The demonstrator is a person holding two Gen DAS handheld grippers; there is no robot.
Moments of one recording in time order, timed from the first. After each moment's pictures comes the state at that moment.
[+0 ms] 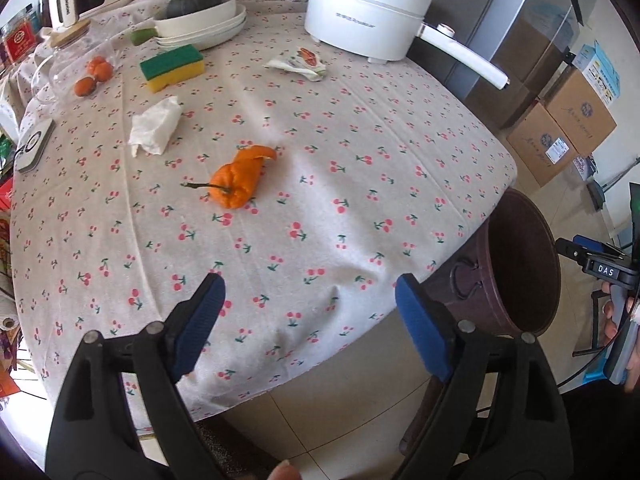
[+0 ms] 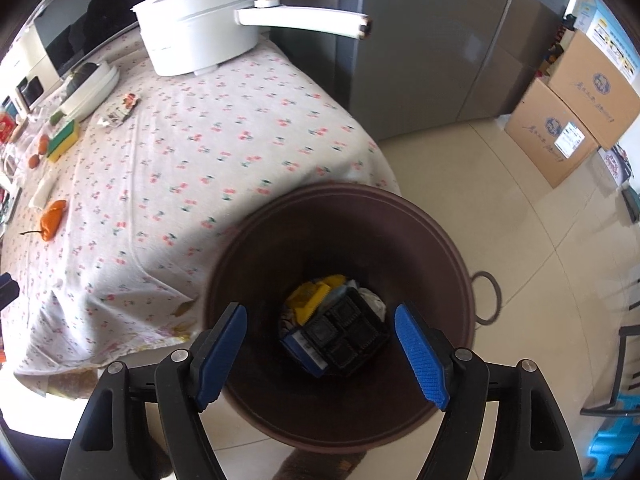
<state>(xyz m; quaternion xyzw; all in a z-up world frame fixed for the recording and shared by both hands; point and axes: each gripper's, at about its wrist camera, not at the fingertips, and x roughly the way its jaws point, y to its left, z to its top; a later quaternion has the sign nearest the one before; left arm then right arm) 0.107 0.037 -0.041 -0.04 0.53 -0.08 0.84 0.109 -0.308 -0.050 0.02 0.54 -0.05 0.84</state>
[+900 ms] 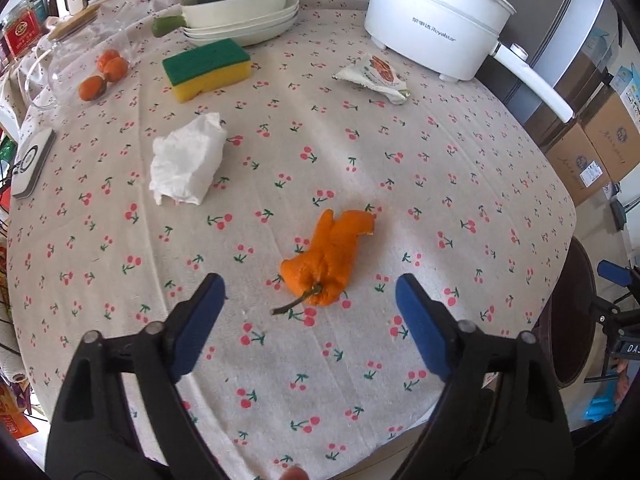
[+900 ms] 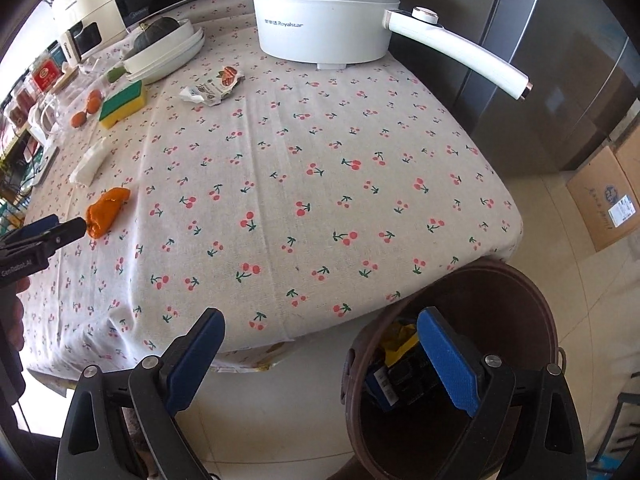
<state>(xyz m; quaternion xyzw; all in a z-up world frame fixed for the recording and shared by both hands) 0.196 0.075 -0.082 -0.04 0.54 -0.05 0.84 0.178 -0.181 -0.059 -0.03 0.55 0.03 0.83</state>
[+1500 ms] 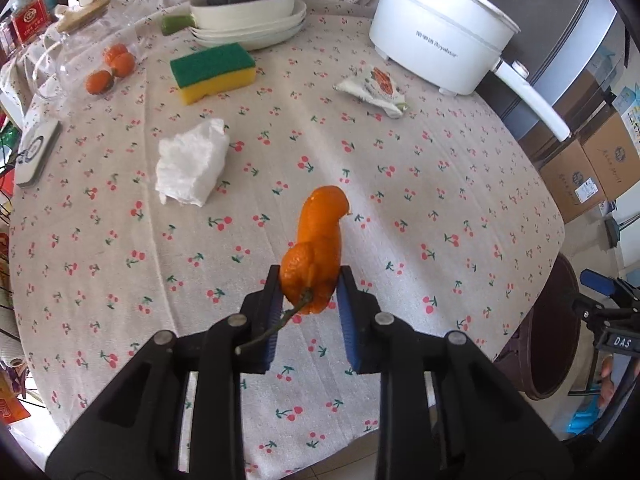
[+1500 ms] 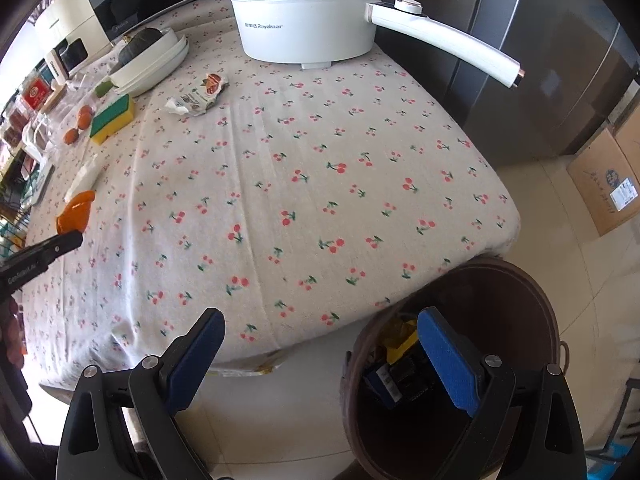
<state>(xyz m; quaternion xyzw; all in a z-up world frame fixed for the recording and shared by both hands) 0.186 0.083 -0.053 -0.06 0.53 -0.03 0.84 0.192 -0.190 -0.051 0.01 0.56 0.03 0.83</state>
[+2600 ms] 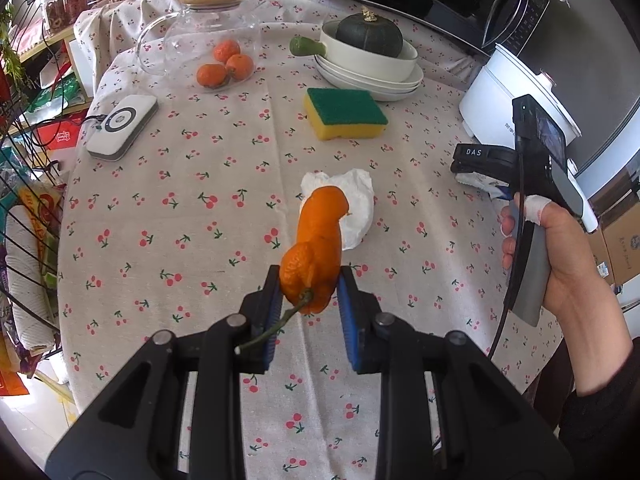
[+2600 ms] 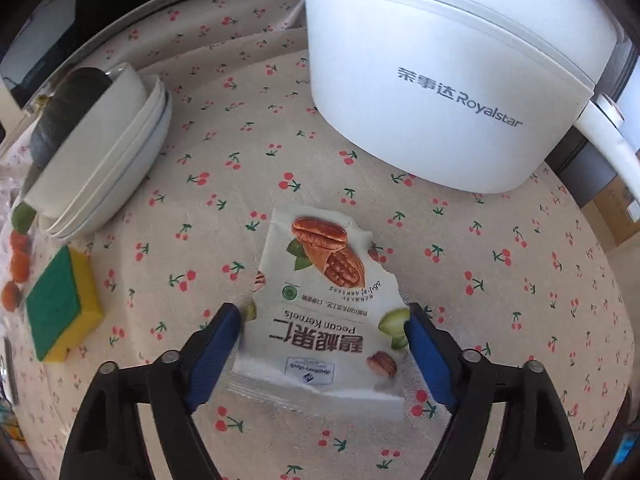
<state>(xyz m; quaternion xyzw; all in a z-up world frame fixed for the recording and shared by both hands) 0.187 0.180 -0.048 -0.15 0.49 0.05 0.86 0.437 -0.019 -0.110 0.04 0.53 -0.05 0.84</state>
